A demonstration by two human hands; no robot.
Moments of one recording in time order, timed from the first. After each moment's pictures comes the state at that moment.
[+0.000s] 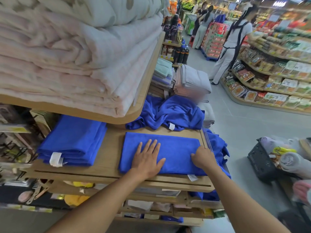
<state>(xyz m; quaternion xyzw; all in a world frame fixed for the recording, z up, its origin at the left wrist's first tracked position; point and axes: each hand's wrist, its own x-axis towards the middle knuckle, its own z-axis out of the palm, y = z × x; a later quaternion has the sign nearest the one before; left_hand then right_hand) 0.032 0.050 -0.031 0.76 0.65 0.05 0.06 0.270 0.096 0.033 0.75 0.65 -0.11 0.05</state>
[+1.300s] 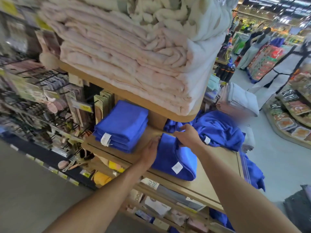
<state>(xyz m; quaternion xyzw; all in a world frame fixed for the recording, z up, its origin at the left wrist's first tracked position) -0.062 0.016 -0.006 0.34 0.61 0.57 0.43 0.062 0.111 0.100 0.60 0.70 -0.36 -0.17</state>
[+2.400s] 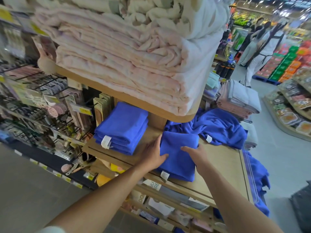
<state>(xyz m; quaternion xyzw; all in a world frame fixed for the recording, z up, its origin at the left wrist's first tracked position) -0.072 0.019 -0.013 0.58 0.71 0.32 0.25 0.115 0.092 0.036 0.63 0.51 -0.51 -0.31</state>
